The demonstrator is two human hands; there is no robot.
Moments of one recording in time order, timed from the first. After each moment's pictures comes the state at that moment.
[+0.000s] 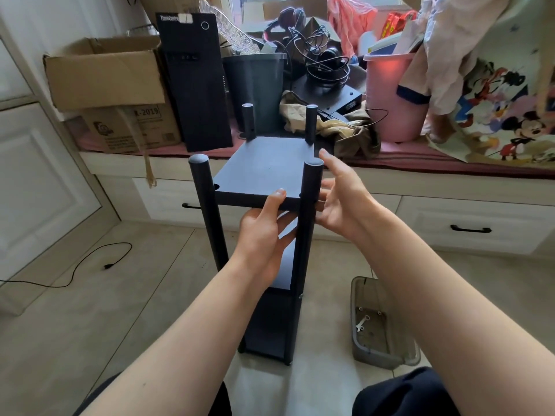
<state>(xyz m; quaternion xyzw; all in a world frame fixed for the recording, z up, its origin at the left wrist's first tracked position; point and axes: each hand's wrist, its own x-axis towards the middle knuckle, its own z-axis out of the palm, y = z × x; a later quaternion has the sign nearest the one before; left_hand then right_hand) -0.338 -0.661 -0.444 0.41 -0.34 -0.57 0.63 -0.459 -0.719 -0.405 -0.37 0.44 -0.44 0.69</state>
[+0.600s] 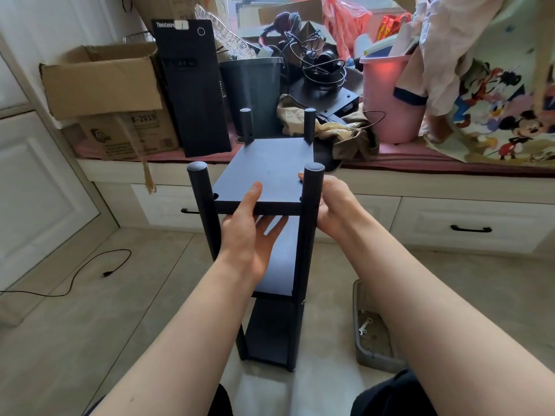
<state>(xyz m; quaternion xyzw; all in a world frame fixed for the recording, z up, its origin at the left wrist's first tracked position) -0.323 -0.665 -0.431 0.36 -0.21 -0.59 0.69 -0.438 -0.749 -0.422 -0.29 0.39 -0.53 0.70</state>
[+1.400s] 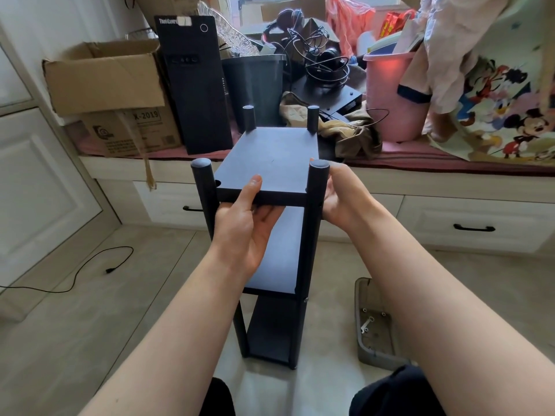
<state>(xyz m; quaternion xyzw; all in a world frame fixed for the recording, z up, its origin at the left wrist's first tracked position) -0.313 -0.663 -0.423 0.31 -0.23 -0.58 0.72 -0.446 -0.752 -0.412 -0.25 0.35 -0.52 0.74</state>
